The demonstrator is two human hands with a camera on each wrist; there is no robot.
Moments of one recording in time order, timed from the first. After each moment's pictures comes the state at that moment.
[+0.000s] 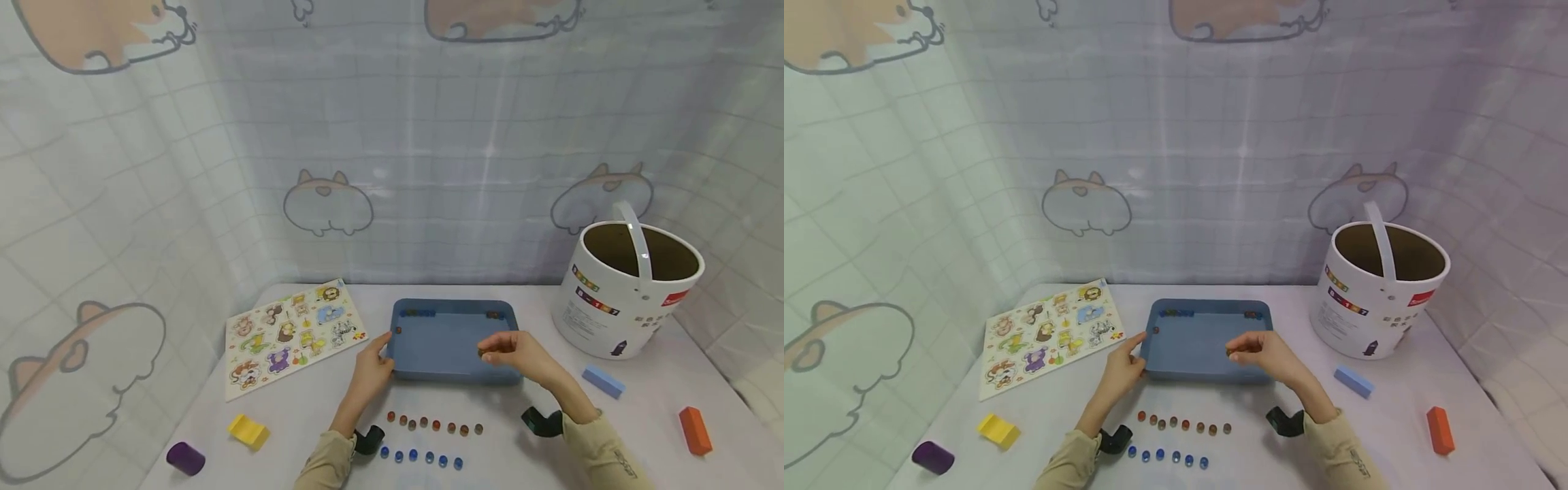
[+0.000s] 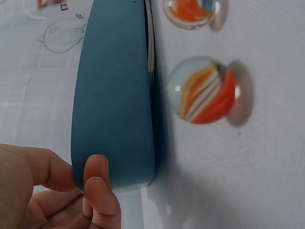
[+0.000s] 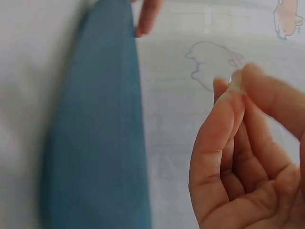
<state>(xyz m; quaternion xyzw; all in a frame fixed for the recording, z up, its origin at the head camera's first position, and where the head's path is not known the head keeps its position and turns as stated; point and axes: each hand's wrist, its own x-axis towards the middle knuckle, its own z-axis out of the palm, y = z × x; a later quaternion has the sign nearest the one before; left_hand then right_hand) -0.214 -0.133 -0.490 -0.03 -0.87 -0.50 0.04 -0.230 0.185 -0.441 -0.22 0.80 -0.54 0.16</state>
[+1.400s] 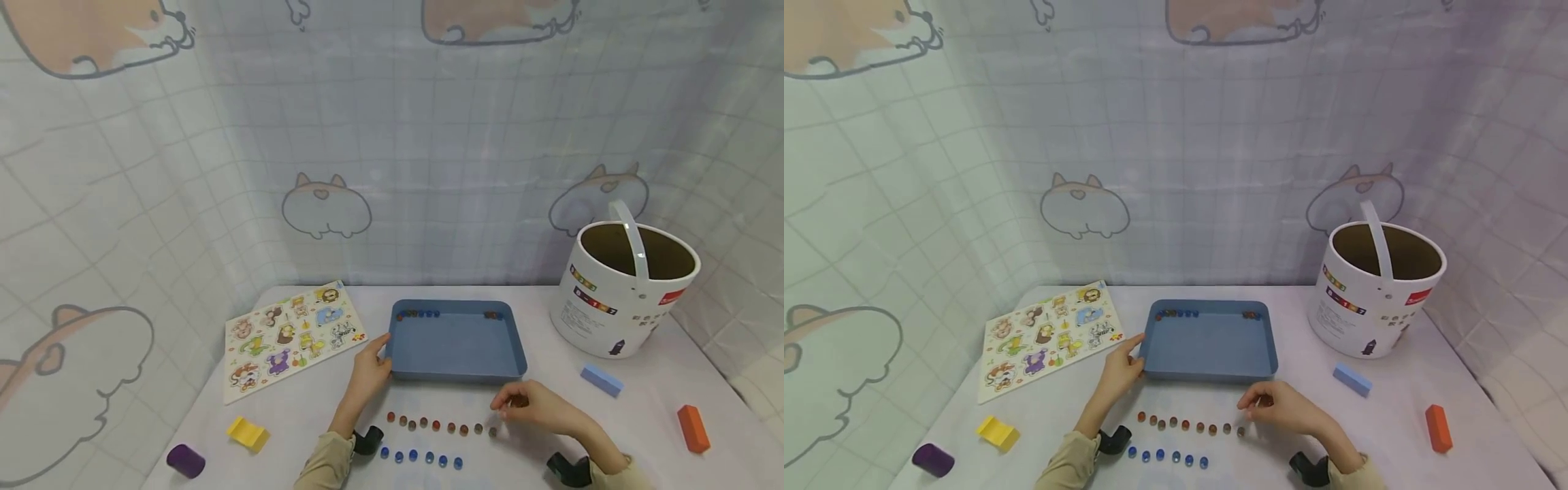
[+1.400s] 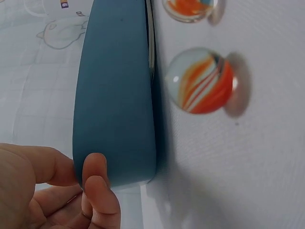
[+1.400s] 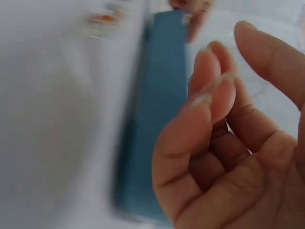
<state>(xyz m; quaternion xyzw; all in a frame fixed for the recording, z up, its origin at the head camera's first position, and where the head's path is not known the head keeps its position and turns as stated) -0.217 -0.138 -0.492 -0.03 -0.87 -0.49 0.05 -0.185 0.203 -0.473 -0.29 0.79 -0.50 0.23</state>
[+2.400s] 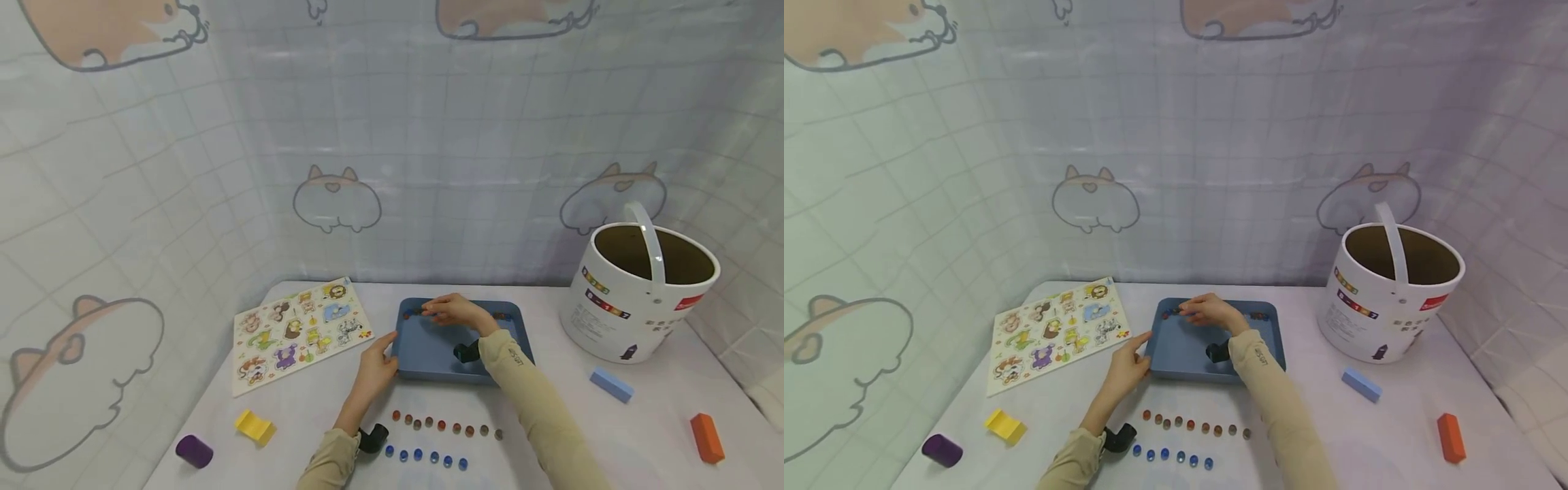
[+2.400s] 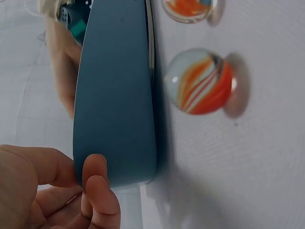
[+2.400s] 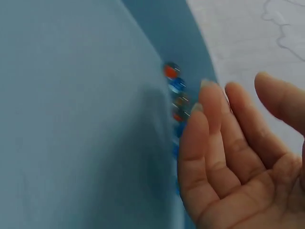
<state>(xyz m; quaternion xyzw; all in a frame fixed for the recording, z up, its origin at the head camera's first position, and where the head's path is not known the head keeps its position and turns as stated) -0.216 -0.137 -0.491 -0.04 -0.87 -0.49 0.06 -0.360 0.074 -0.466 -0.19 0.76 -0.55 0.29</state>
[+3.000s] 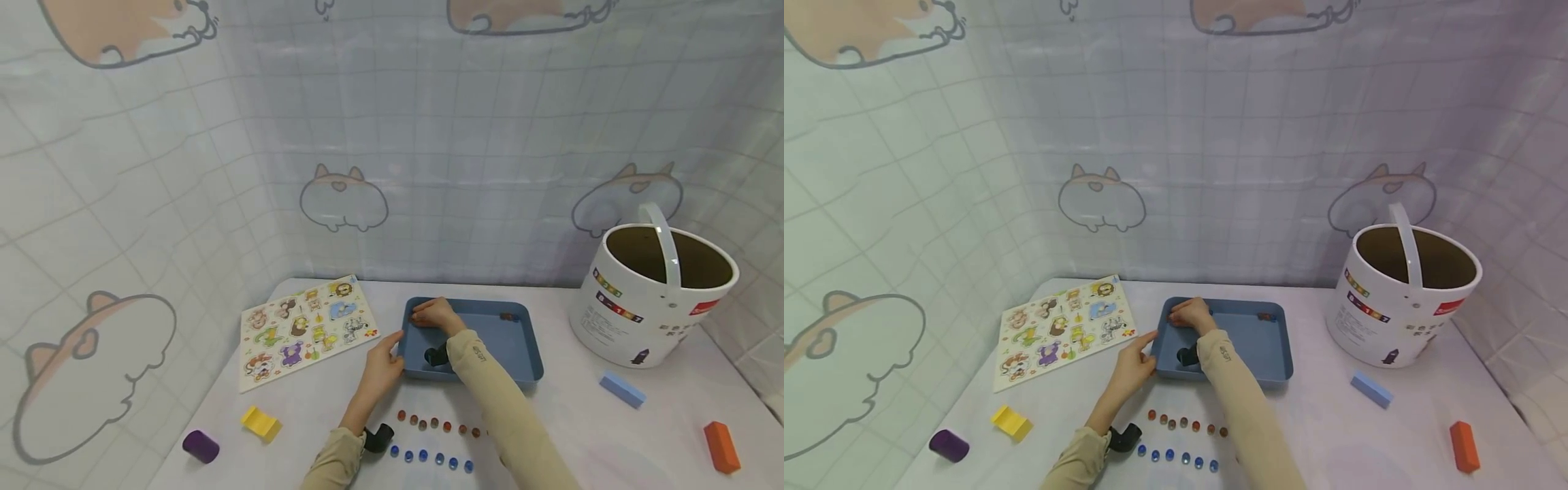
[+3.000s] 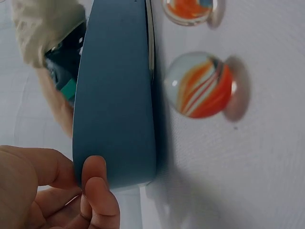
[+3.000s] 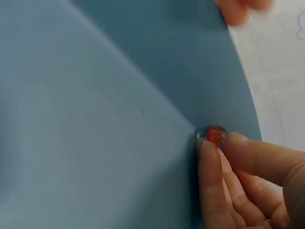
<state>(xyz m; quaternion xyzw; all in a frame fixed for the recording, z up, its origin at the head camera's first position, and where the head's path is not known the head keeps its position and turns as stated) -0.216 -0.137 -0.491 -0.05 -0.87 -0.49 0.06 -0.352 0.001 -0.478 0.00 0.77 -0.60 0.19</state>
